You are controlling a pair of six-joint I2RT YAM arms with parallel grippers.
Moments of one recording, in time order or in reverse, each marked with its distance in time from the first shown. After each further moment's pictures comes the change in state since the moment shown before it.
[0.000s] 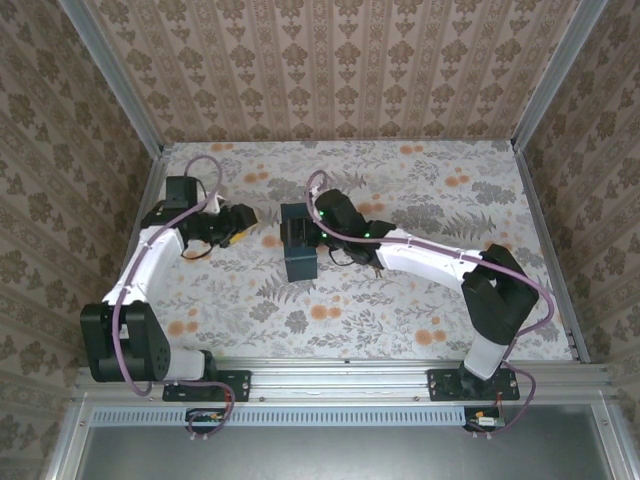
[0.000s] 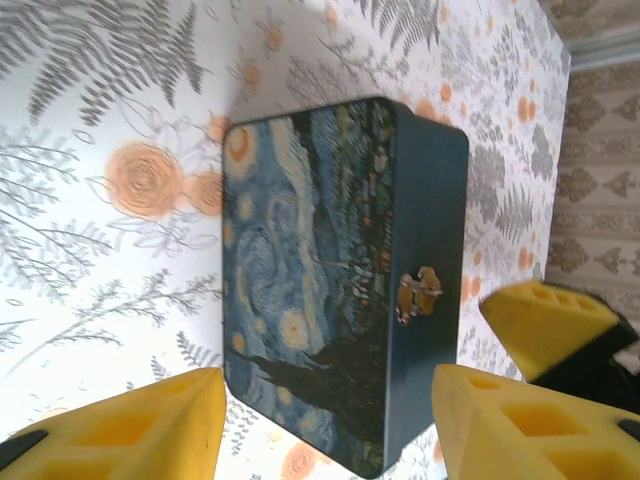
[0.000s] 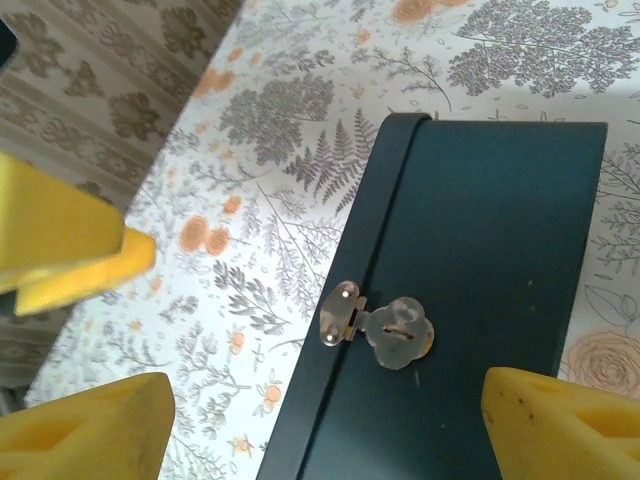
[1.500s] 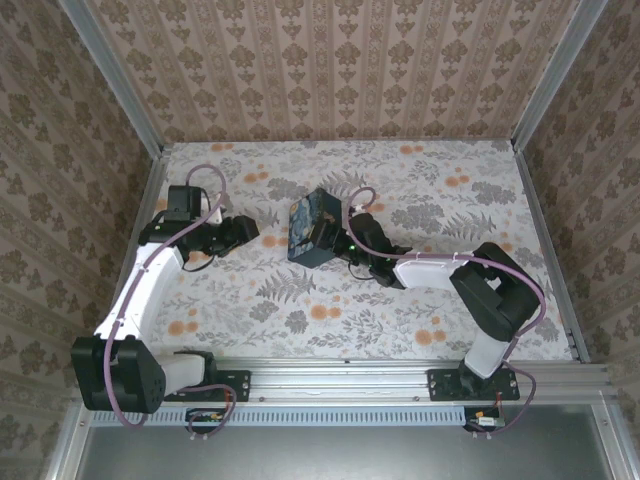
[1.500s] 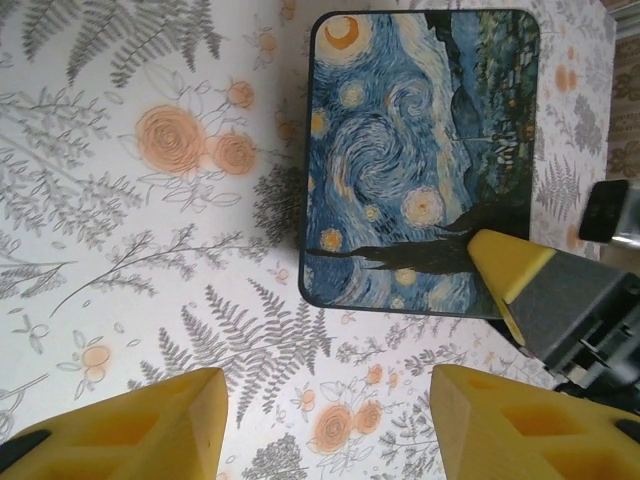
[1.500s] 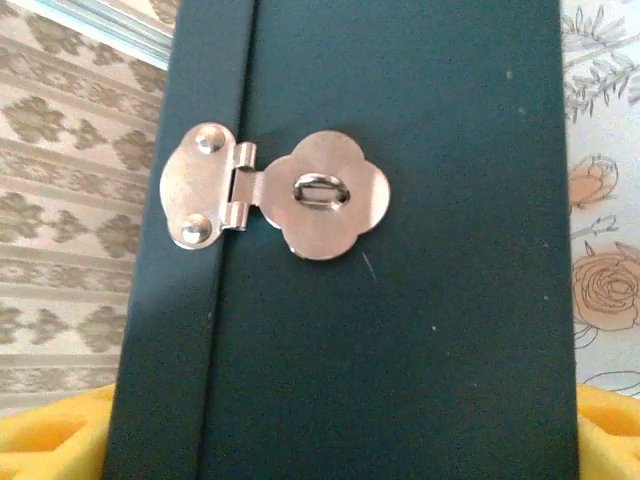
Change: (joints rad) left arm -0.089 -0.142 -0.027 -0.083 -0.132 0.025; right arm -0.136 0.002 -0.443 0.558 -0.061 0.421
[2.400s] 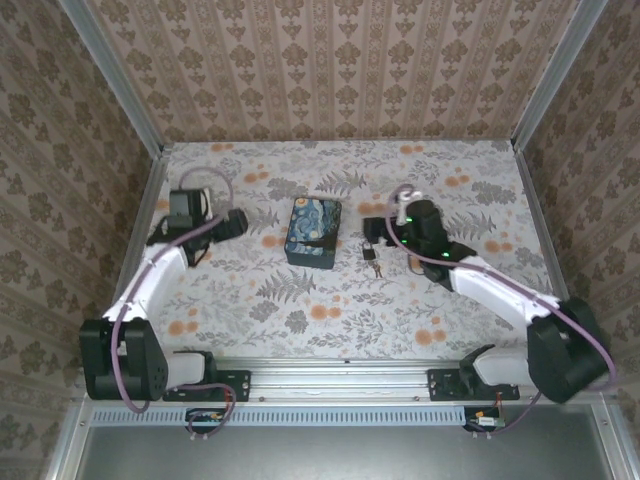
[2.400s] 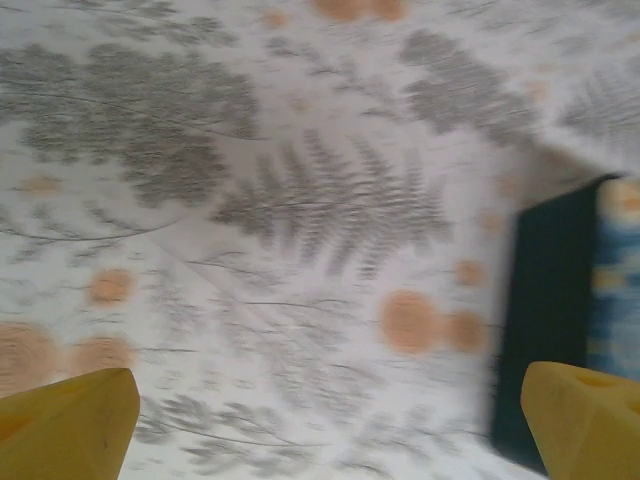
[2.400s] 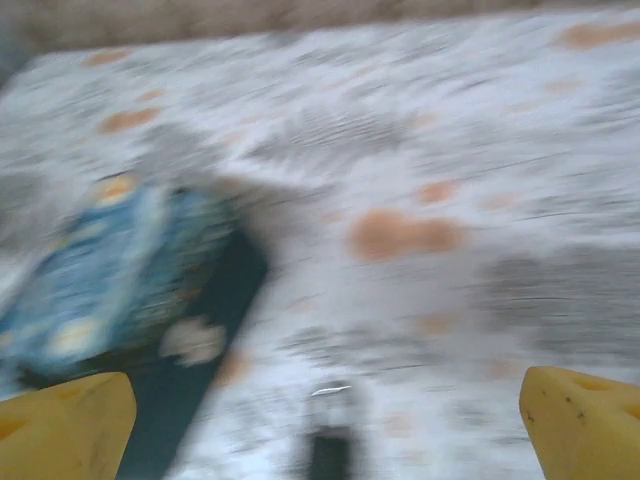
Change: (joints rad) left arm 0.044 0.036 -0.208 0.390 -0.476 0.209; right arm -0.282 -0.482 -0.118 -0.395 0.199 -0.729
